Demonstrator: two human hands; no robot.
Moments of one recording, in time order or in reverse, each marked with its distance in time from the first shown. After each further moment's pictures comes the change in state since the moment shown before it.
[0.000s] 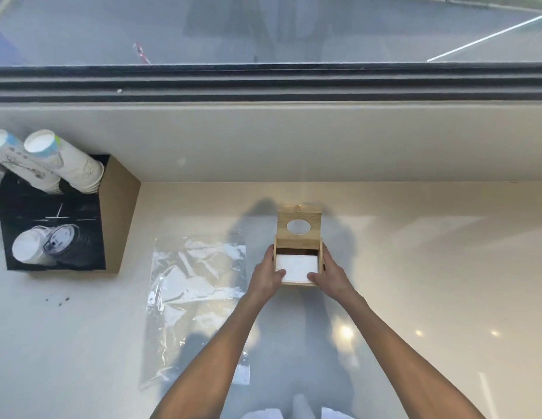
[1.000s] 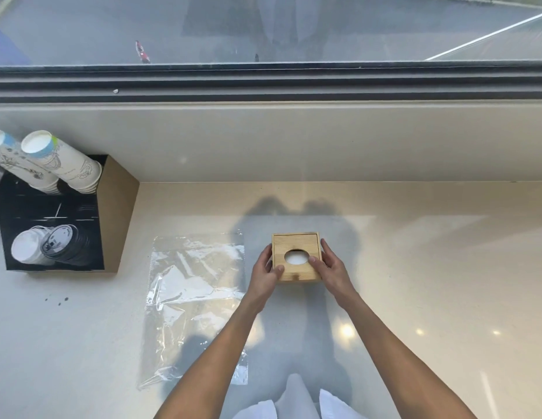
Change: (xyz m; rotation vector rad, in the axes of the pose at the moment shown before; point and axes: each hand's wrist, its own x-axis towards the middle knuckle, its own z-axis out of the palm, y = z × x) left_hand -0.007 -0.003 0.004 -0.570 0.000 0.005; right_hand 0.007 0.006 0.002 0.504 0.053 -0.054
